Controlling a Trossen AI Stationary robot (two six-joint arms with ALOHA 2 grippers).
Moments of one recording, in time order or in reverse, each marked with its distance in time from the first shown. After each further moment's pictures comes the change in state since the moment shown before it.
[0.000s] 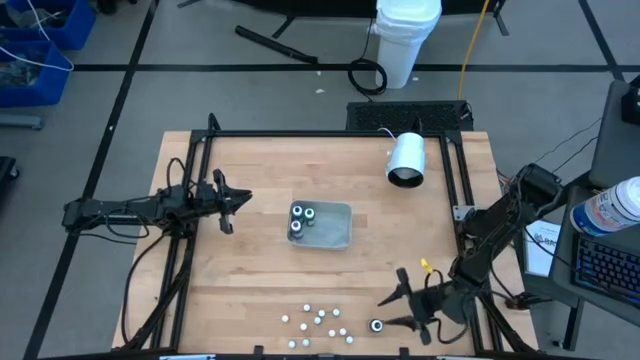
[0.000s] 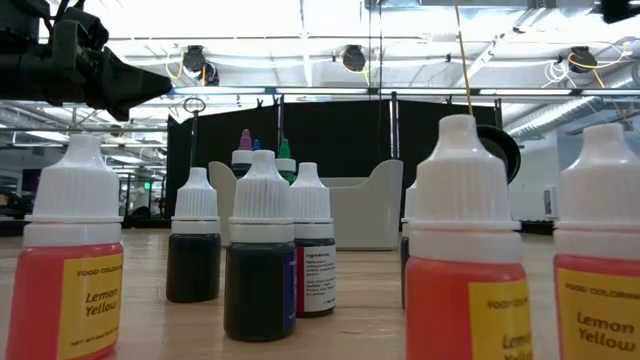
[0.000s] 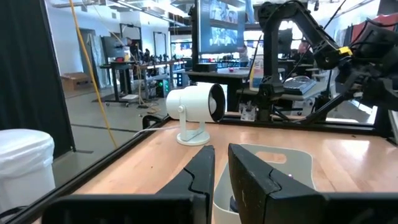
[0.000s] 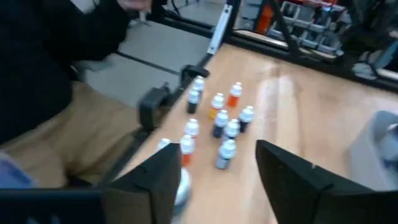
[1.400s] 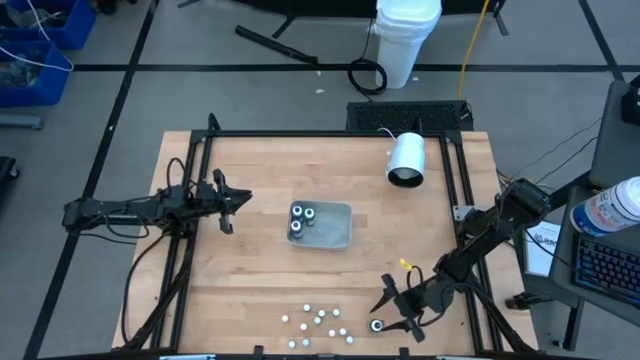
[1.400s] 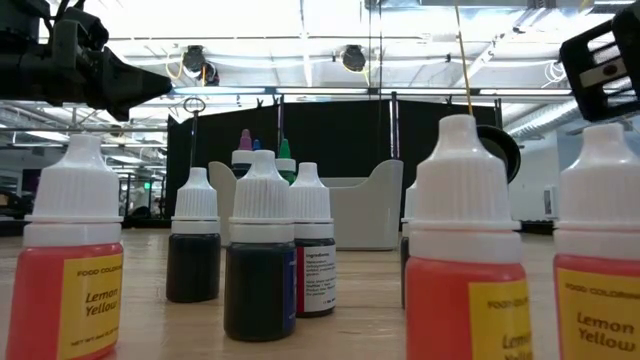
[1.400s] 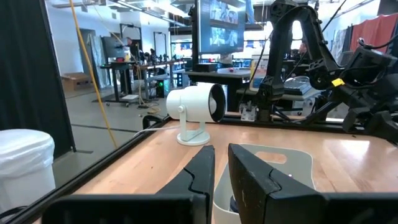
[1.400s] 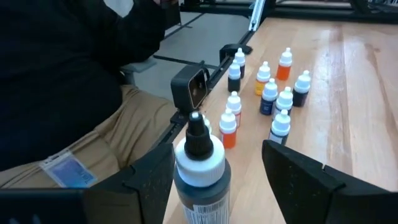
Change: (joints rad) left arm 0.000 0.000 0.000 -0.001 0.000 0.000; right arm -0.118 0.190 -0.095 0.322 -0.293 0.107
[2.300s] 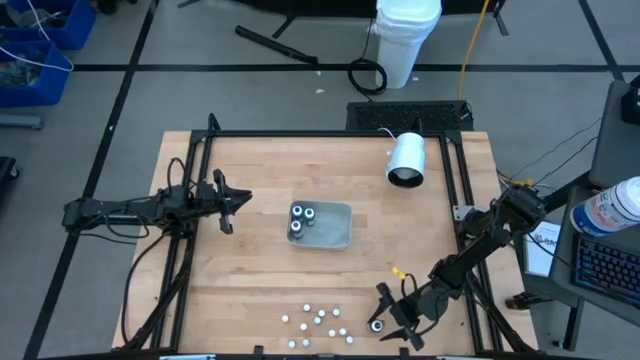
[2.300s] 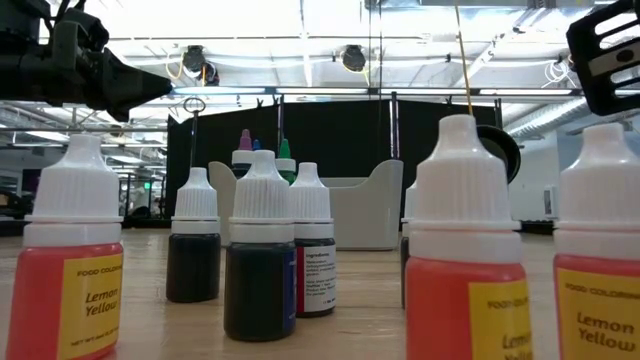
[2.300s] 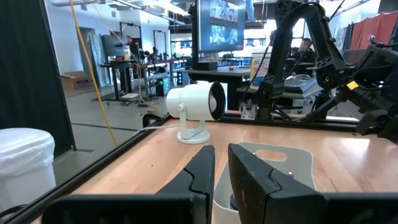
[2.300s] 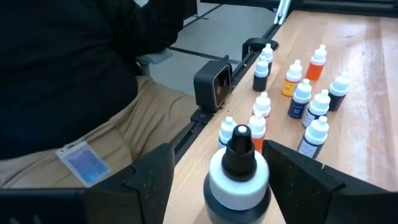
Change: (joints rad) left arm 0.000 0.000 0.000 -0.006 0.000 0.000; right arm 0.000 0.064 0.079 -0.031 -0.070 -0.035
